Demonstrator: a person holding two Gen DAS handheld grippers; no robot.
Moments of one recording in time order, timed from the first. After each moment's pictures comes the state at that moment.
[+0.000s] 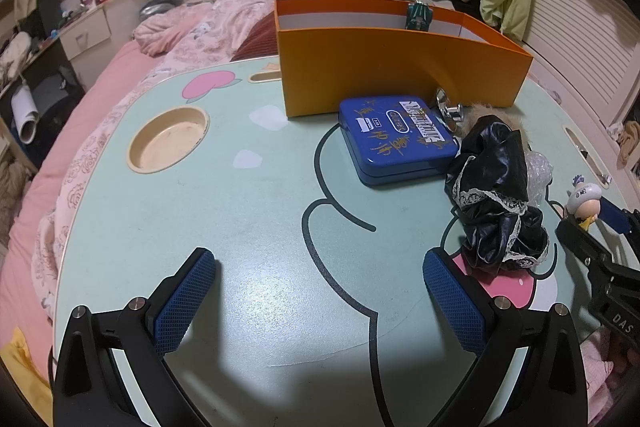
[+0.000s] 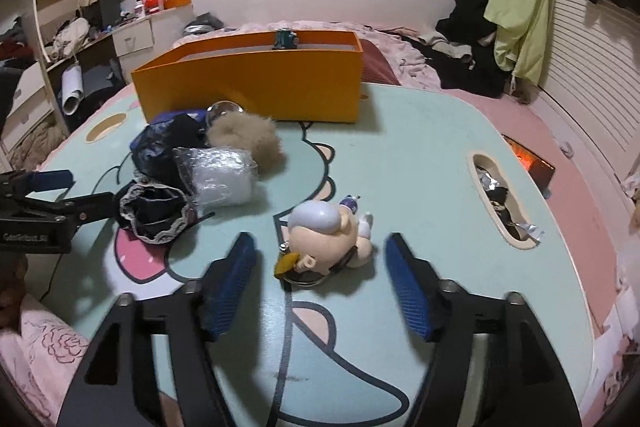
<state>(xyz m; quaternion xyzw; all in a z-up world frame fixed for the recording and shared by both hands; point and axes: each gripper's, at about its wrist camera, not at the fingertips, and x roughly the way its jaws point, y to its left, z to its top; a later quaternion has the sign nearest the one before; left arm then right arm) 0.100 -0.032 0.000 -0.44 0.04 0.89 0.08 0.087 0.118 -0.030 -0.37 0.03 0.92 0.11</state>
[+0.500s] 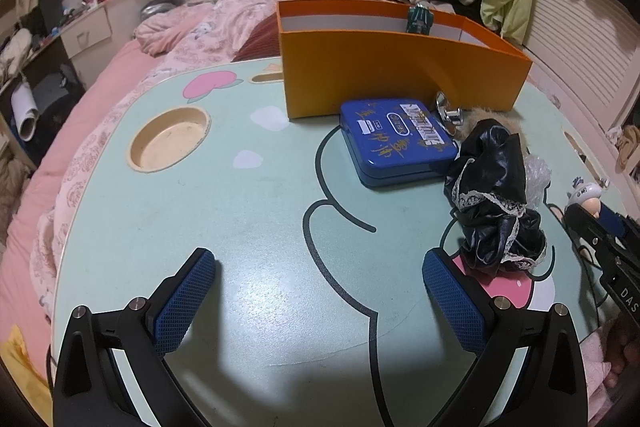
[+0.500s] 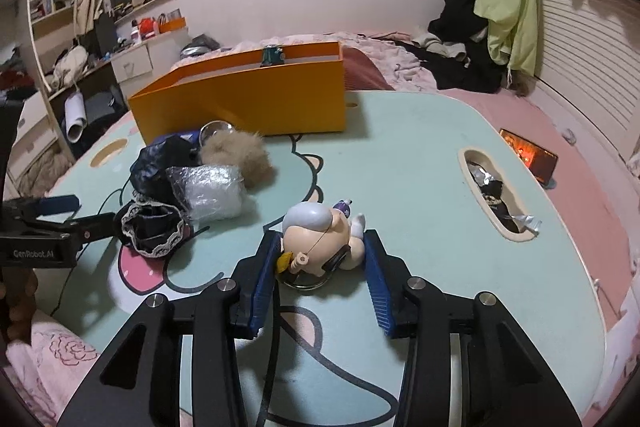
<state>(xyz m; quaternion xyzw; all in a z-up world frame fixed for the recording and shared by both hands) 0.101 -0.034 0.003 -0.44 0.03 0.89 0.07 0.096 0.132 -0.027 -0.34 0.04 0.94 0.06</state>
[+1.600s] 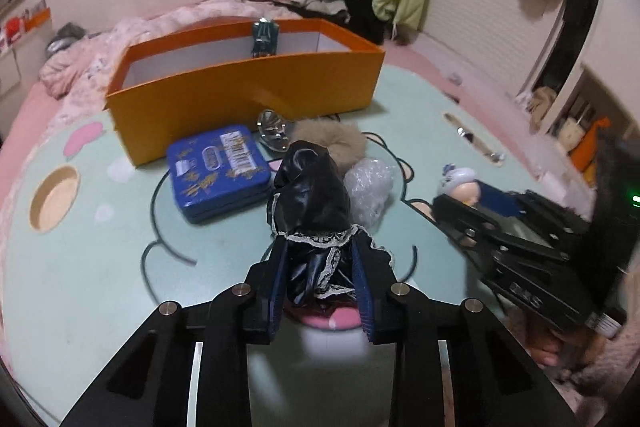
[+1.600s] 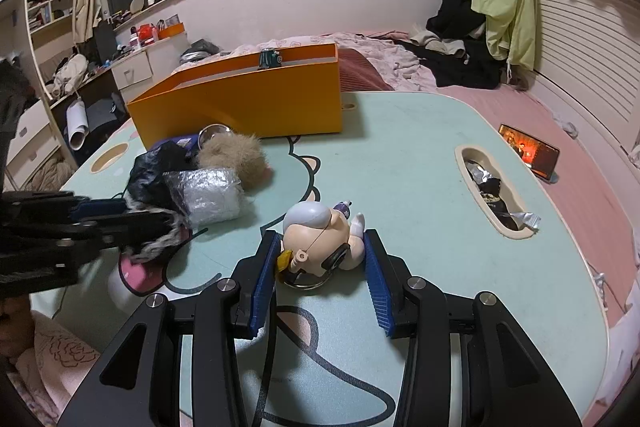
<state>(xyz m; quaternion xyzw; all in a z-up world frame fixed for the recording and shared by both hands) 0.117 0.024 0.028 -0.41 0.03 0.87 0.25 0.096 0.136 -0.028 -0.34 0.06 0.94 0.06</state>
